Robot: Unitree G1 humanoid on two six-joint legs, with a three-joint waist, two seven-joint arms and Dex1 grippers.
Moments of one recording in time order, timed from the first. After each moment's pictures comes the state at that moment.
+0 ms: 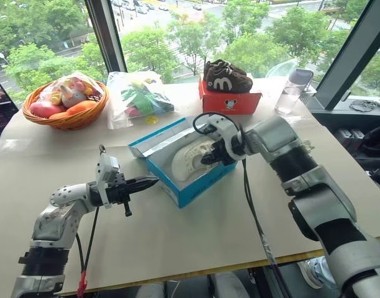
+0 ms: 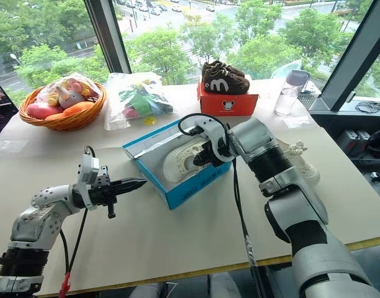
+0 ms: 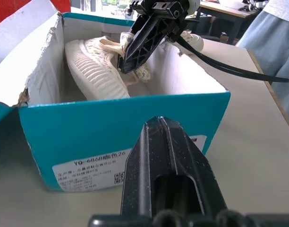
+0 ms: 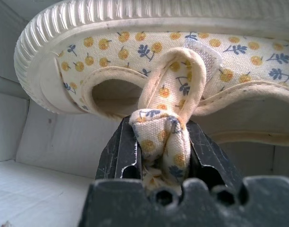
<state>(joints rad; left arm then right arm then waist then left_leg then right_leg) -0.26 0.62 0.11 -0.03 -0.55 0.34 -1.16 -1.19 -0.41 0.41 0.47 0.29 1.17 0.80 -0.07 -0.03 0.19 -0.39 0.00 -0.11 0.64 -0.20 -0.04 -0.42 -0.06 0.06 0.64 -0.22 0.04</state>
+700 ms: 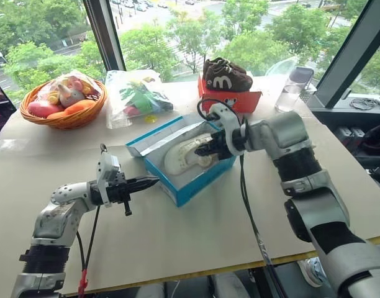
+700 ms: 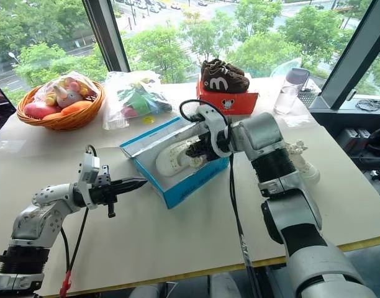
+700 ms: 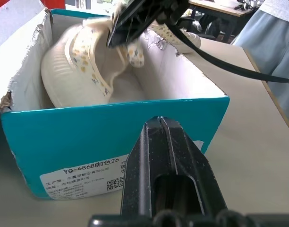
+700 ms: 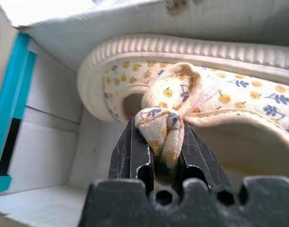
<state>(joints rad) -0.28 0.63 0.11 -0.02 -0.55 0.34 -1.18 -1.17 -0.39 0.21 0.28 0.37 1.28 0.77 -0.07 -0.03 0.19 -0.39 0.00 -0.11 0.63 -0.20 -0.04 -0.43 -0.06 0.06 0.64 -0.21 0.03</state>
